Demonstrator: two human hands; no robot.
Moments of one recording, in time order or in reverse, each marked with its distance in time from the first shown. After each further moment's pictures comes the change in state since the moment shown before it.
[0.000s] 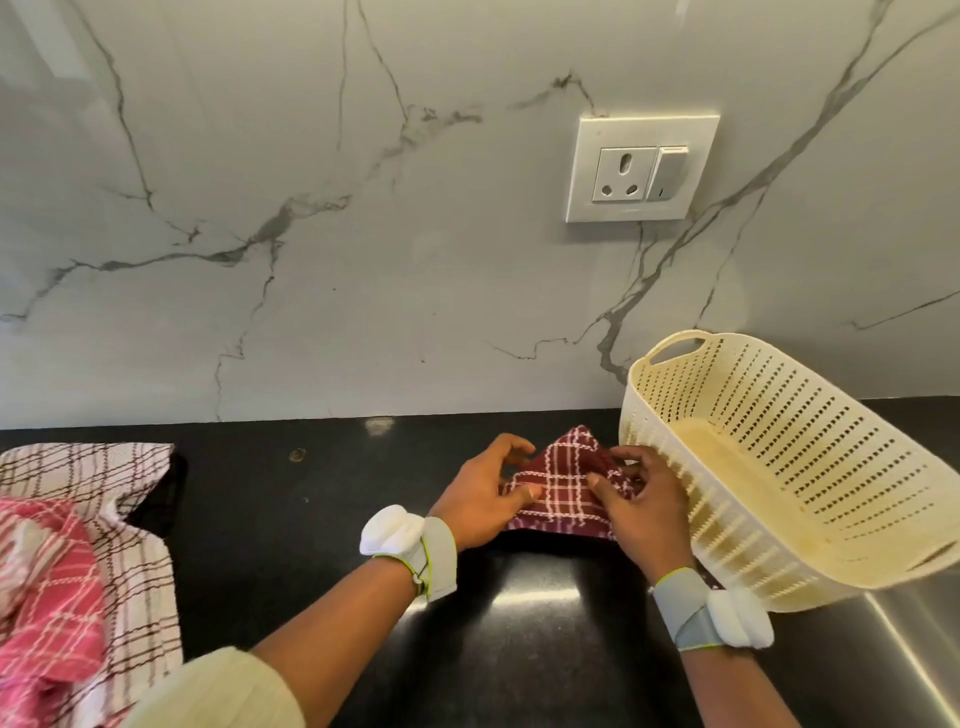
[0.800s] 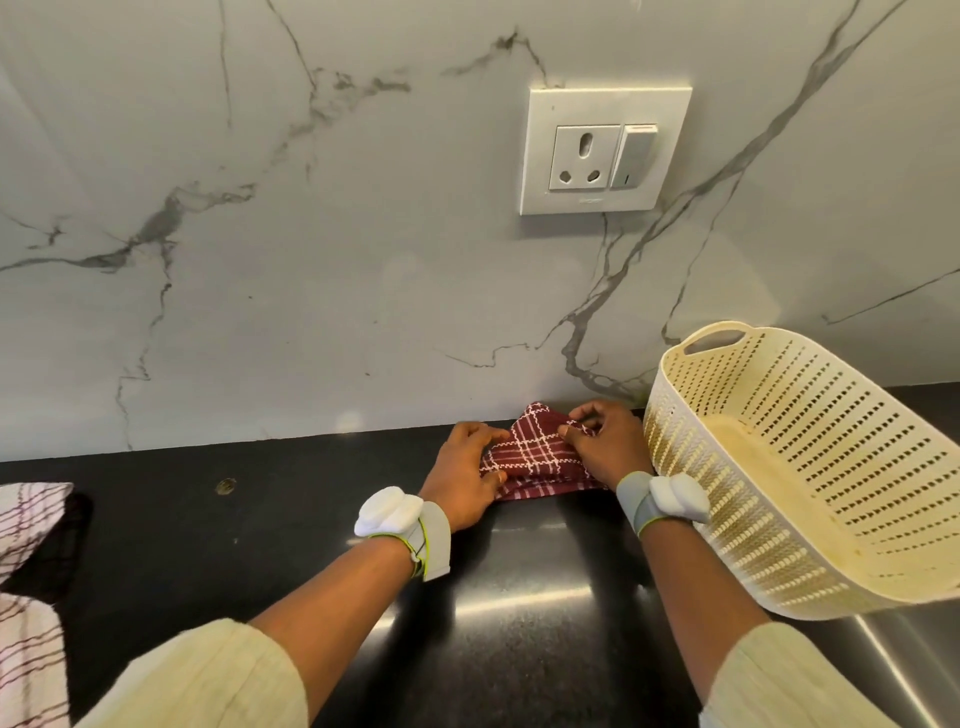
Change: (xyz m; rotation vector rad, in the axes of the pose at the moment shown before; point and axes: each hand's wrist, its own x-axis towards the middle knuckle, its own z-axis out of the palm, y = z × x) left_hand 0.075 -0.017 0.017 0.184 0.022 -0.036; right_hand 0.121 0.015 0.015 -0.249 -0.057 -0.021
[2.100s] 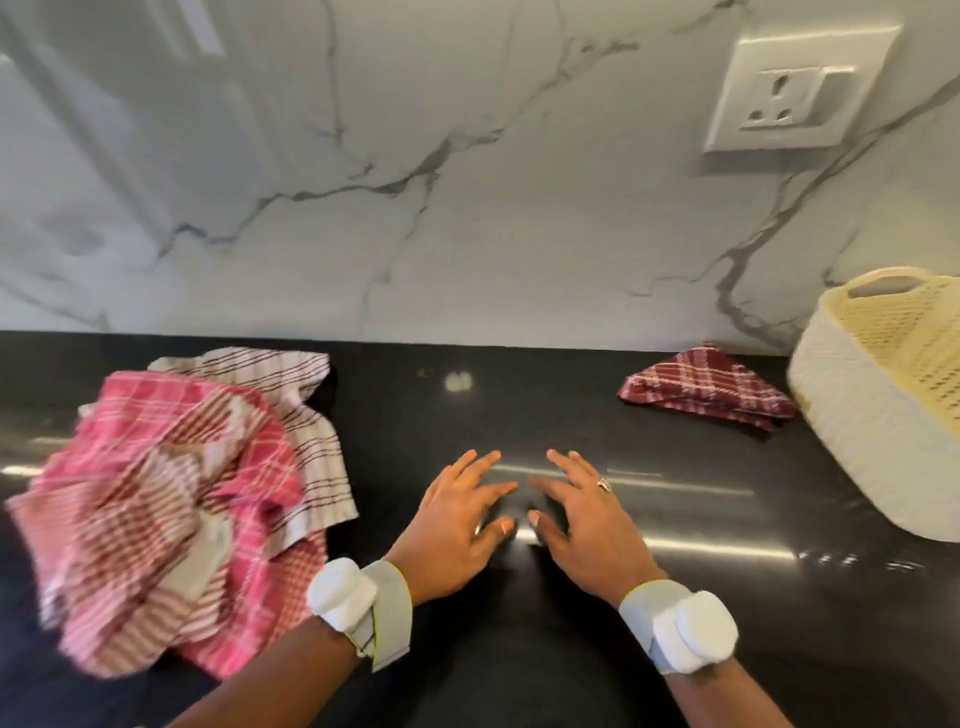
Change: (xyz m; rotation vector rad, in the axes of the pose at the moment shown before) left_hand -0.269 -0.051 -0.077 0.380 0.031 -0.017; right_hand -0.260 -0.059 0.083 -0.210 -0.405 -0.617
